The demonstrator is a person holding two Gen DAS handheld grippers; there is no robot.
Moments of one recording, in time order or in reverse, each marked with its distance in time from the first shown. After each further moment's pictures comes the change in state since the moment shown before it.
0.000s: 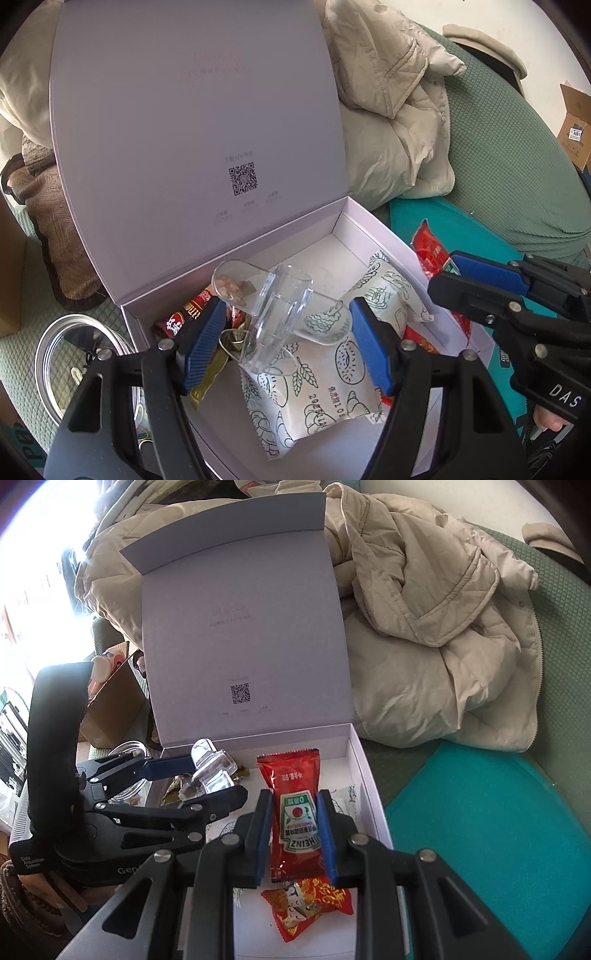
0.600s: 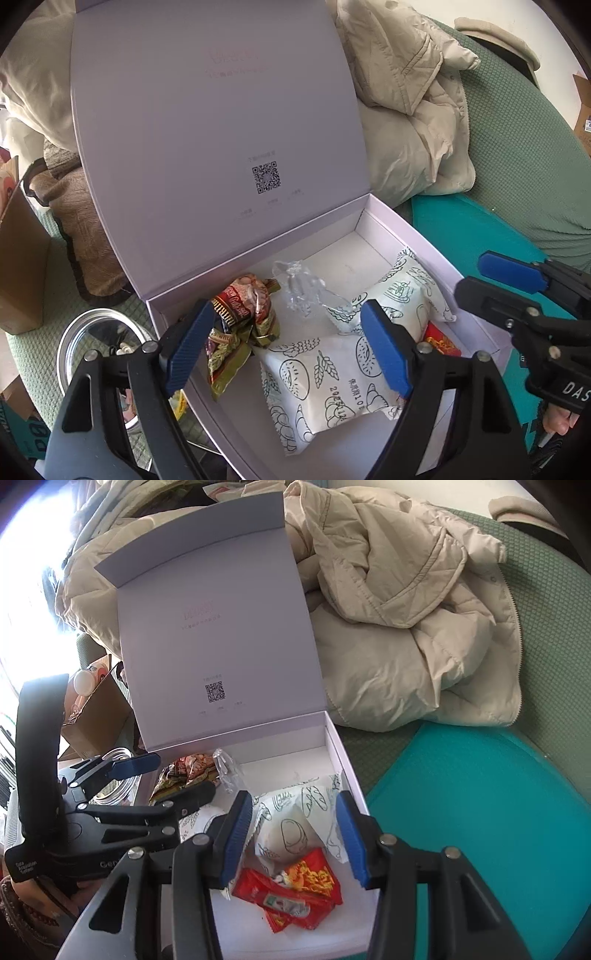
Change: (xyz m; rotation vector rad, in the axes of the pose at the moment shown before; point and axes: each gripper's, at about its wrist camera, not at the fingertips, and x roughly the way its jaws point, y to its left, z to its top) left arm -0.005 0.000 -0.007 0.009 0.001 0.112; right arm -0.006 -0.015 -0.016 0.084 -0.014 -0.041
